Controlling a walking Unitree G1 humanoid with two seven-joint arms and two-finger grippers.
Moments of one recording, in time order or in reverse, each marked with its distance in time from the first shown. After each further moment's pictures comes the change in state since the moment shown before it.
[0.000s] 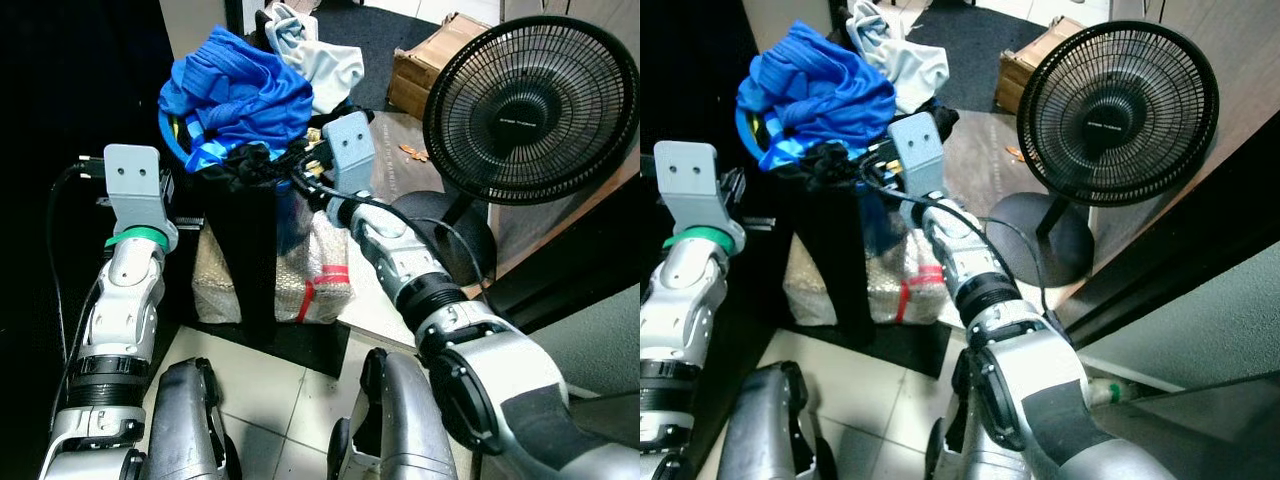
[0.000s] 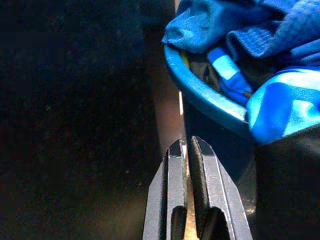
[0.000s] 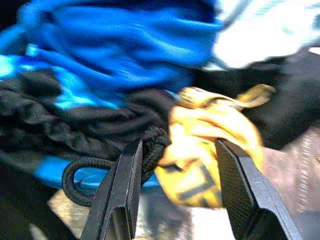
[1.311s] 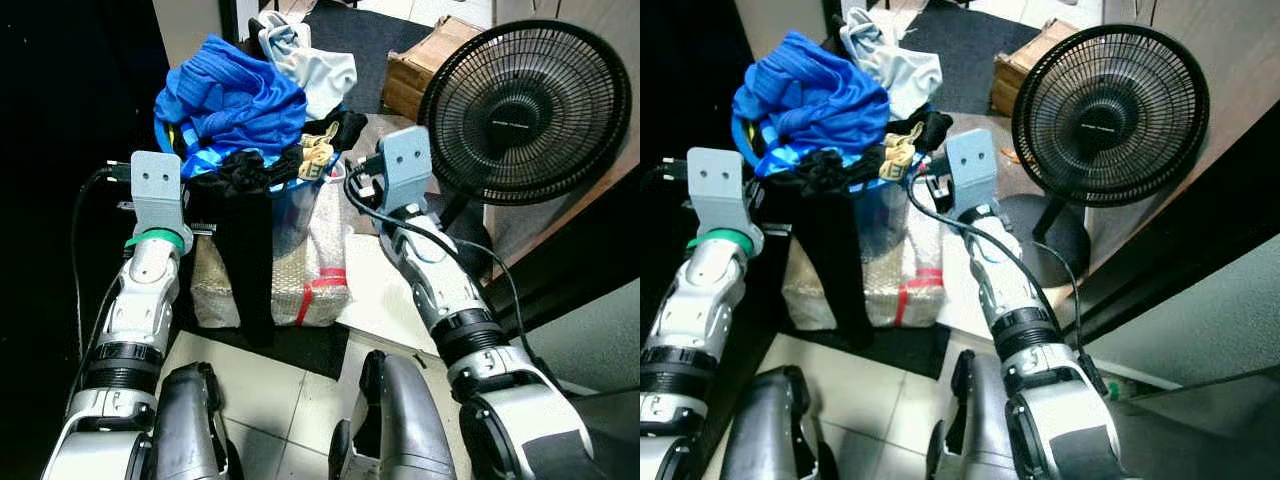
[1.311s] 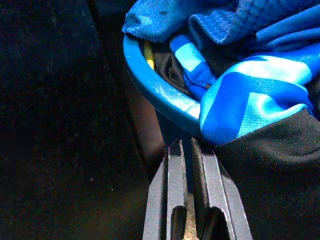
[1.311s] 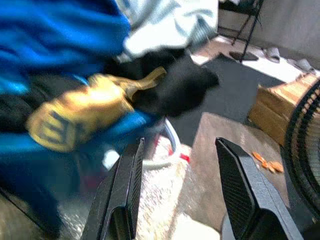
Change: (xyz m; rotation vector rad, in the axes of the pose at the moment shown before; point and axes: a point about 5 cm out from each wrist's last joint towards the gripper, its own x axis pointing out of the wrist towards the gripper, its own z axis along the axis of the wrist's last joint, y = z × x) left arm 0.010 -0.015 -0.014 0.014 0.039 -0.040; right arm -0.031 -0.026 -0.018 -0.071 -0.057 -0.190
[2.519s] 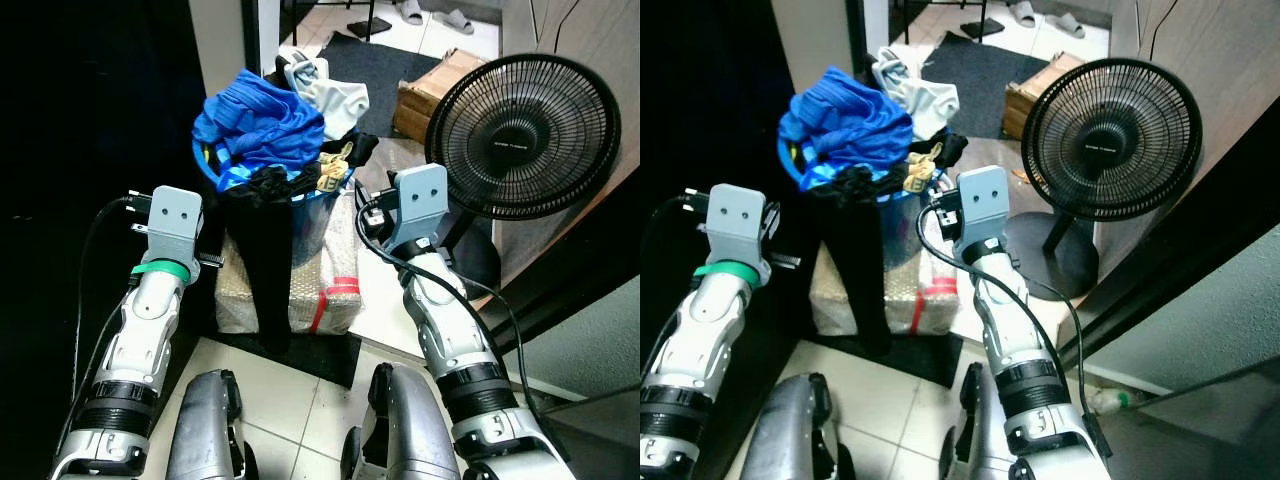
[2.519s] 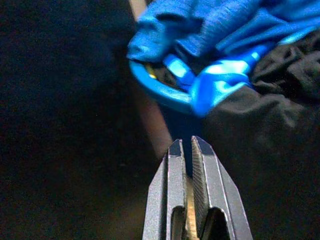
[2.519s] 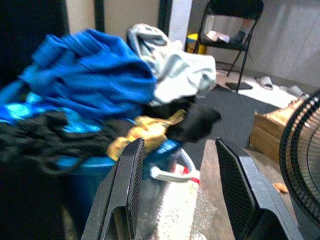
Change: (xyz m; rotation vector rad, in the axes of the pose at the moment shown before) left arm -0.027 -0.009 -0.023 0.116 -0.029 -0.099; right arm -0.037 0.010 -0.001 0.049 -0.107 -0.028
